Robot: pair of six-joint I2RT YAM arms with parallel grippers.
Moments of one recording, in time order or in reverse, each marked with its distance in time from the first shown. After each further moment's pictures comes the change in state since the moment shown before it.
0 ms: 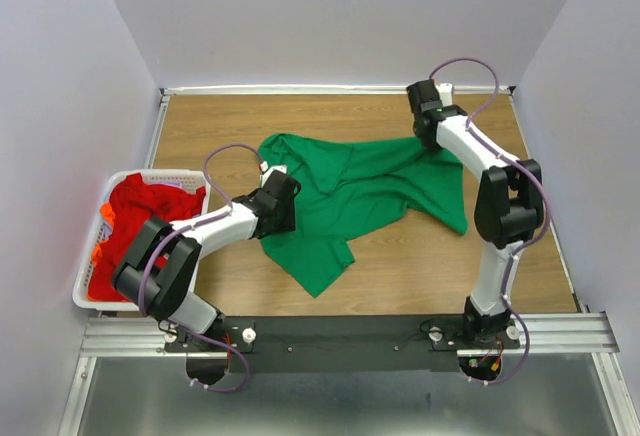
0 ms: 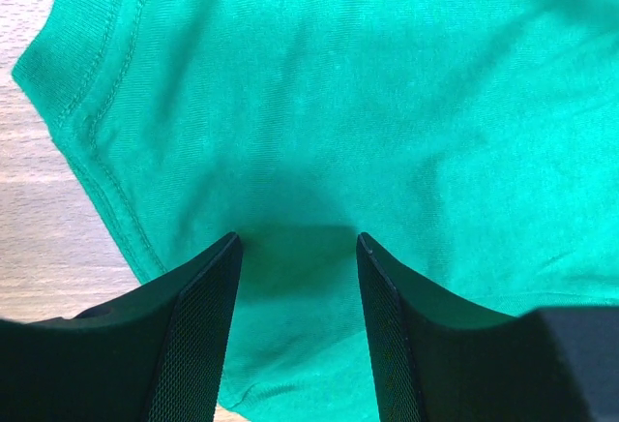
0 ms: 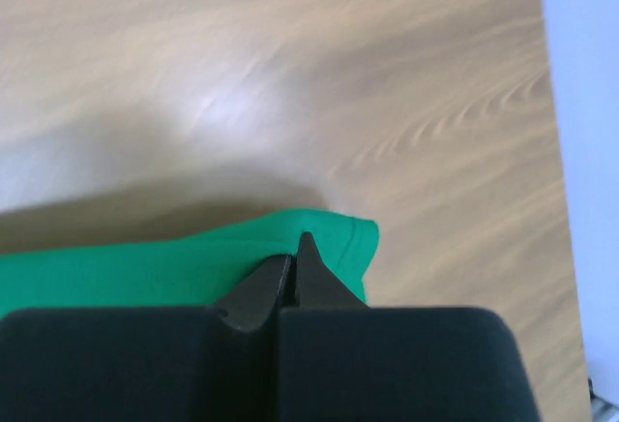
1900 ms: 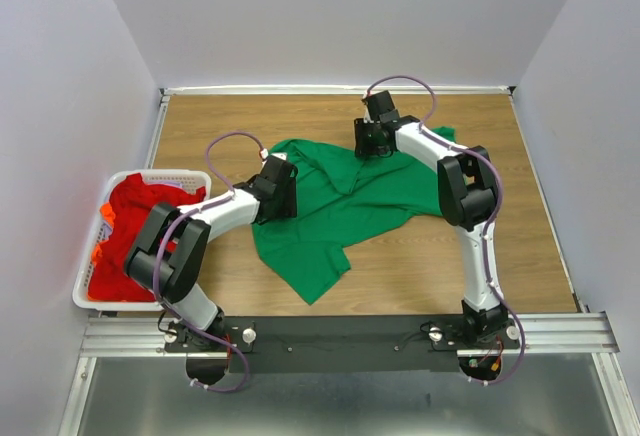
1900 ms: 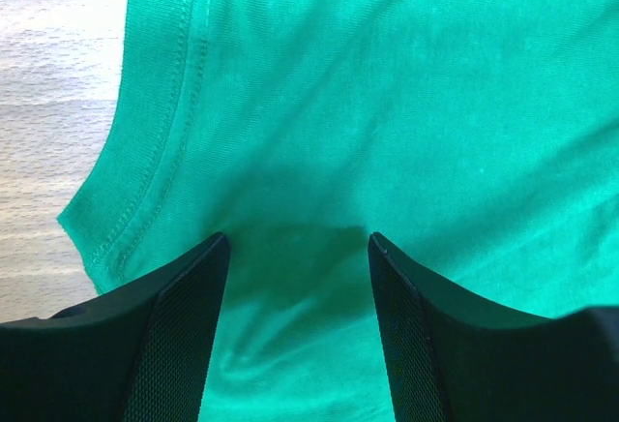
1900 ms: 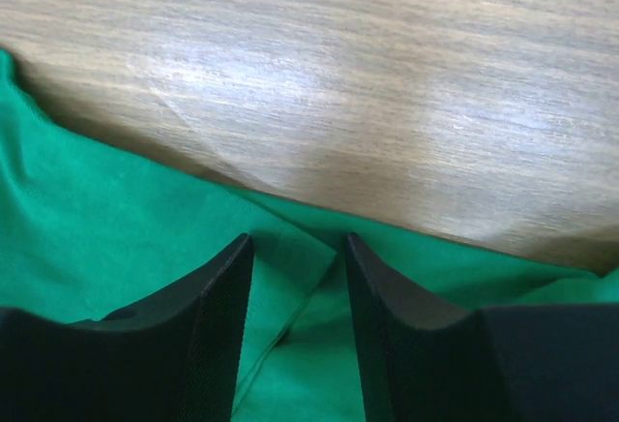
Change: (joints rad) left arm 0.077 0.103 0.101 0.039 0.053 0.078; right arm 0.083 0.354 0.209 0.276 -0.690 -0.002
